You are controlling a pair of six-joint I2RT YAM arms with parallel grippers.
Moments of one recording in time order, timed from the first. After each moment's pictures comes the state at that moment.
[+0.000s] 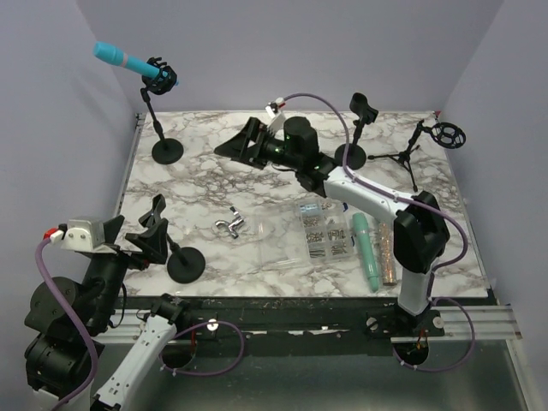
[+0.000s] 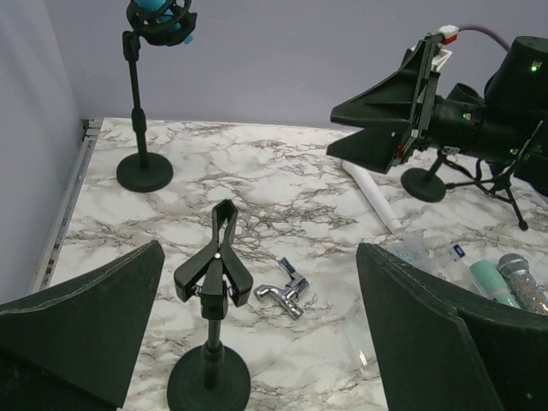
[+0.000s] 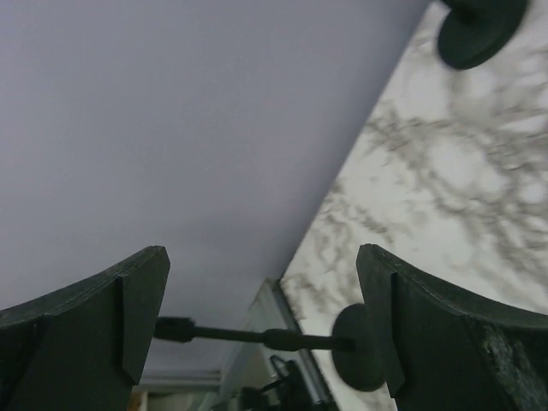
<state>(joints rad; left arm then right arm) -0.37 0.30 1.20 -0.86 -0.20 -0.18 0.74 1.88 1.56 0.23 -0.34 0.94</state>
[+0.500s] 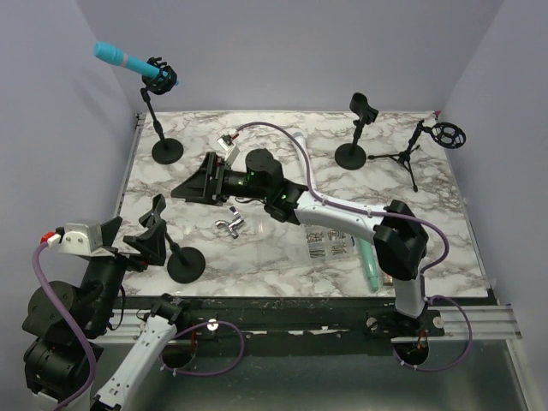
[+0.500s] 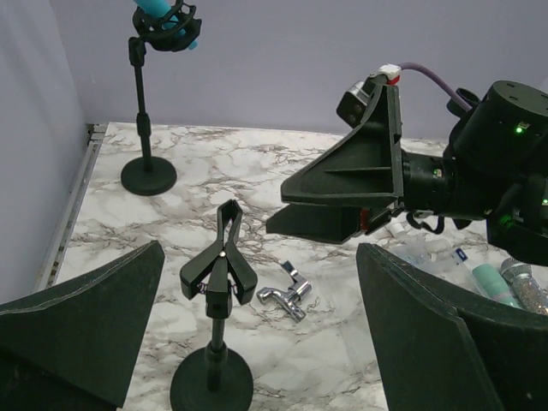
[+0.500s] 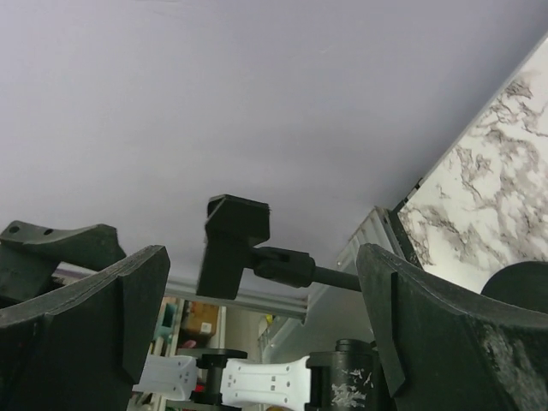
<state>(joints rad) -0.37 0.28 1.20 -0.86 -0.21 -0.16 1.00 1.96 1.59 0.42 -0.42 1.13</state>
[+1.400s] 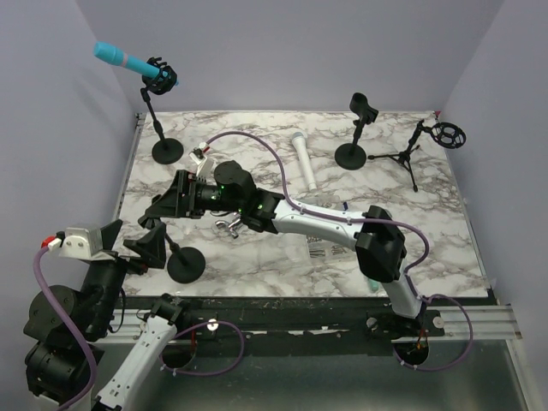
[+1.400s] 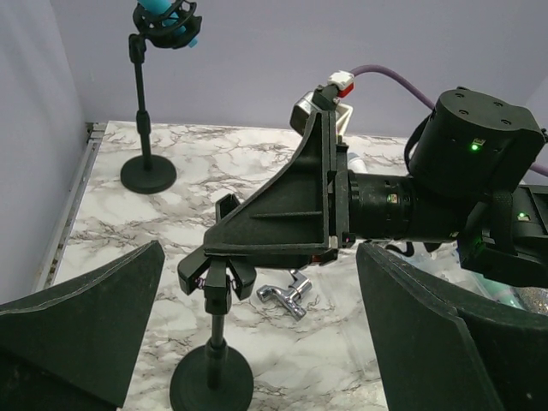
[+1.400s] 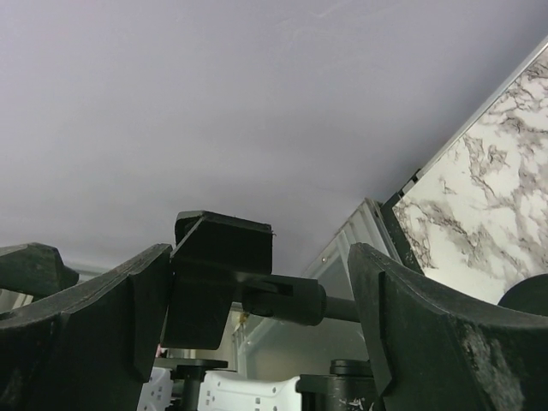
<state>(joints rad) -0.37 0.25 1.18 -0.86 -0.21 -0.17 1.13 2.10 1.80 0.25 -0.32 1.04</state>
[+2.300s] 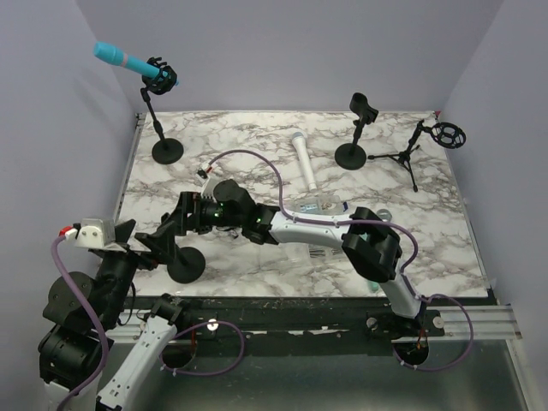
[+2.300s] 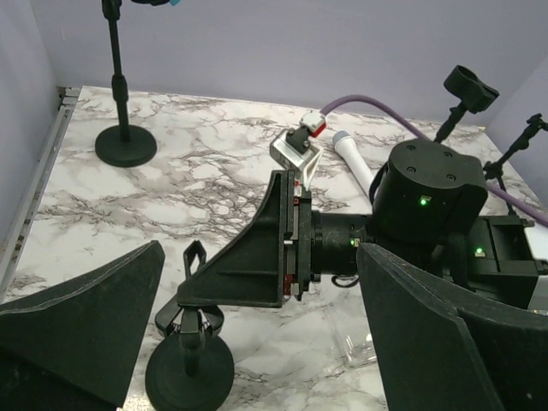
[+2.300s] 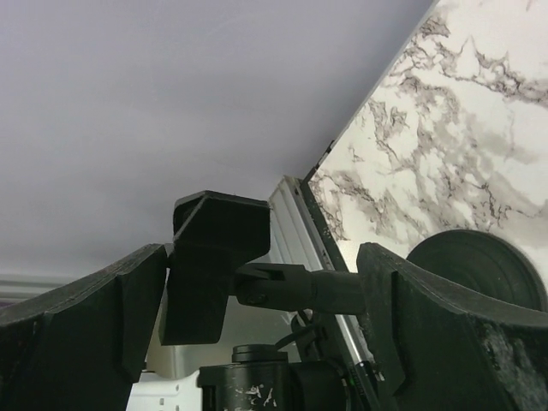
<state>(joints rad) -0.37 0.24 1.11 -0.85 -0.18 -0.24 1.14 2.14 1.62 0.36 -0.24 0.96</state>
